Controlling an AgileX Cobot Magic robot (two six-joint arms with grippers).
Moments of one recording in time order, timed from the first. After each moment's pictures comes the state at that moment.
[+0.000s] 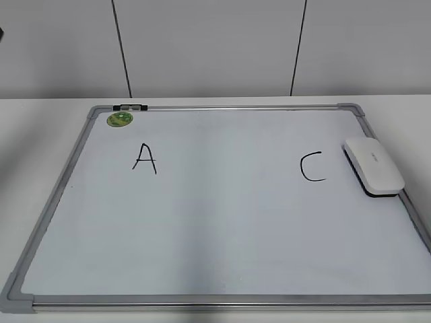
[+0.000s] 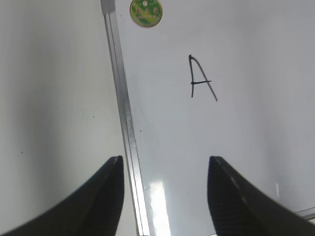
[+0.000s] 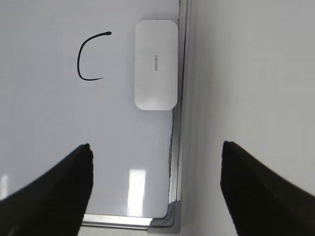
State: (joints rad) left arm 0.01 1.59 -1.66 -0.27 1.24 0.12; right arm -0.01 1.36 -1.34 0.04 1.14 -0.10
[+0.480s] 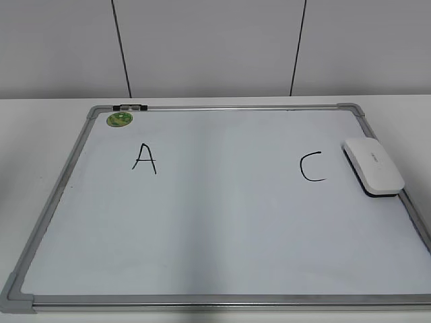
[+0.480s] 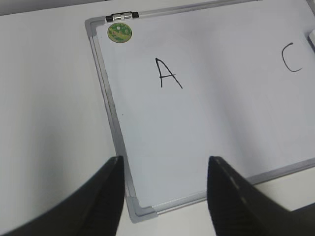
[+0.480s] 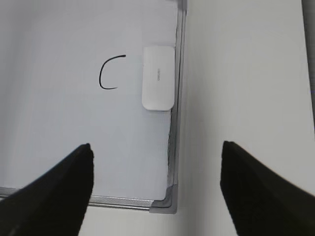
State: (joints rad) left arm -0.07 1.07 -1.39 -0.25 1.26 0.12; right arm -0.01 1.04 -1.34 0.05 1.25 -0.11
